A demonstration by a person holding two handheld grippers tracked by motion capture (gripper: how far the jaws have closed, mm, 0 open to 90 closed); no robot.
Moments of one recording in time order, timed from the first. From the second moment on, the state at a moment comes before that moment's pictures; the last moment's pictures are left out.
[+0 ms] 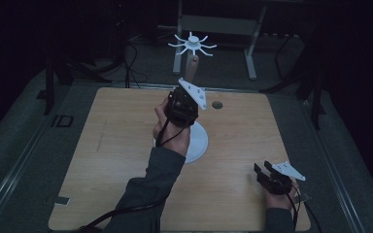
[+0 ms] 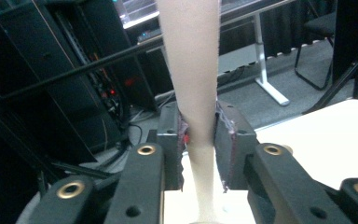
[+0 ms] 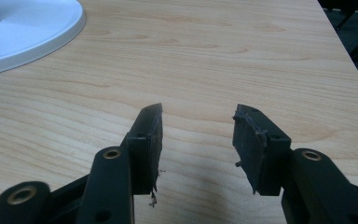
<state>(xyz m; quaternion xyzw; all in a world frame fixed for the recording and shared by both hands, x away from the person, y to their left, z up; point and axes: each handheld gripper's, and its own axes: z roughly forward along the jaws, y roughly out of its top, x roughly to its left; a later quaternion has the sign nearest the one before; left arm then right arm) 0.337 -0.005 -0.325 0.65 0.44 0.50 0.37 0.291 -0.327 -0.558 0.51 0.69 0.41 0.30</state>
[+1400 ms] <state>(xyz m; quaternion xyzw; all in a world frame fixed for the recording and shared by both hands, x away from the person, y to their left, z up) 0.313 0.024 -0.322 0.70 0.35 0.34 0.53 0.290 -0.327 -0.558 0.51 0.69 0.41 0.30</state>
